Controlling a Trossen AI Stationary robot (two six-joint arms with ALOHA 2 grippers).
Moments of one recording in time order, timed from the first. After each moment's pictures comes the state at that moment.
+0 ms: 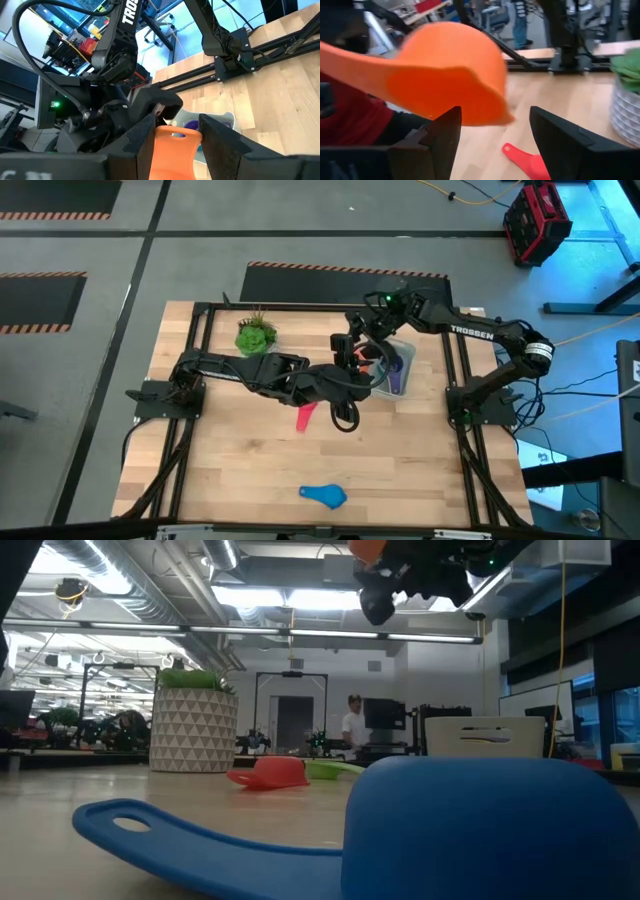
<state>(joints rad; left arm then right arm) -0.24 2.02 2.36 -0.80 -0.67 0.37 -0.49 1.48 1.14 -0.08 -1.10 -0.06</state>
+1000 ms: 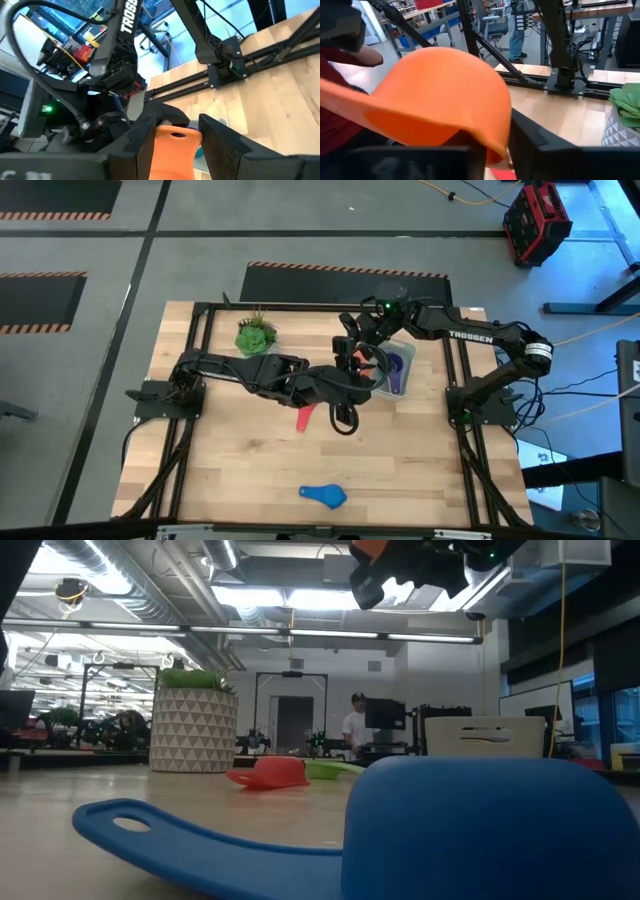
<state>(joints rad) -0.24 2.02 2.36 -0.80 -0.66 0.37 -0.40 1.48 1.14 0.03 -1.01 -0.09</state>
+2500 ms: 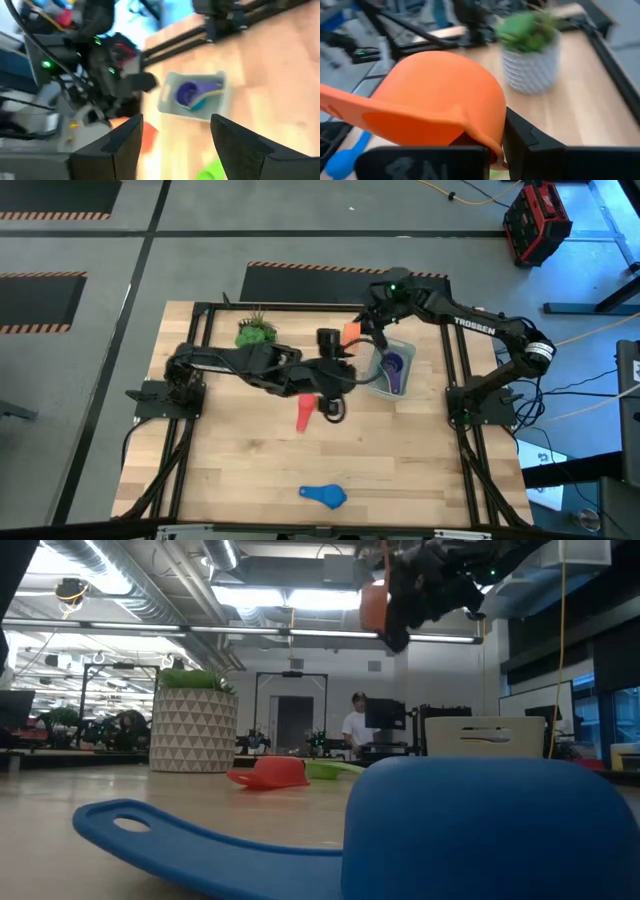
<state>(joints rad) -0.21 1.97 2.36 -1.07 -0.62 0.28 -0.62 1.48 1.14 -0.25 -0.76 -0.17</state>
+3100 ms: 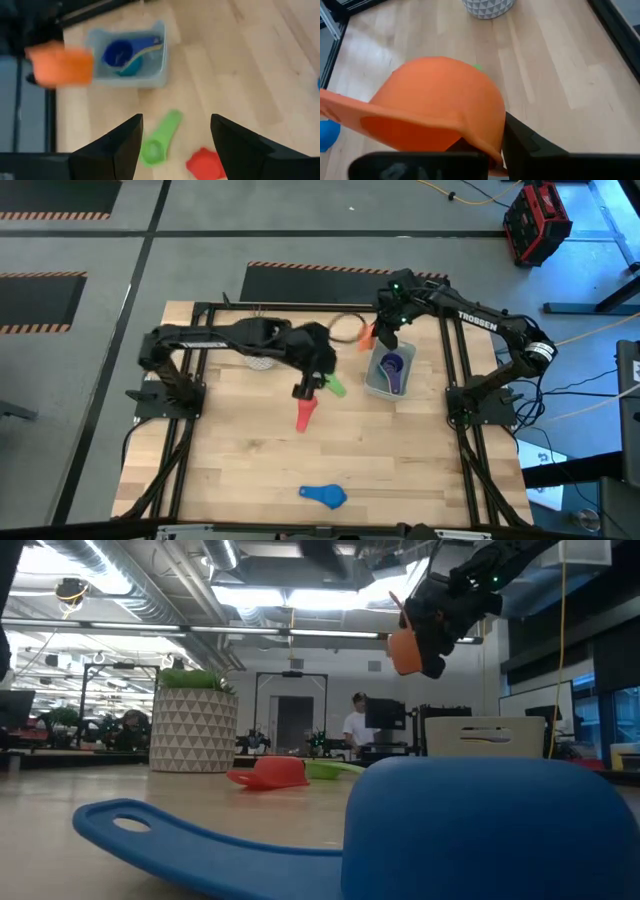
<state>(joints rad) 0.05 1.70 1.76 -0.88 -0.02 0.34 -0.73 1.48 1.14 -0.62 -0.61 -0.27</state>
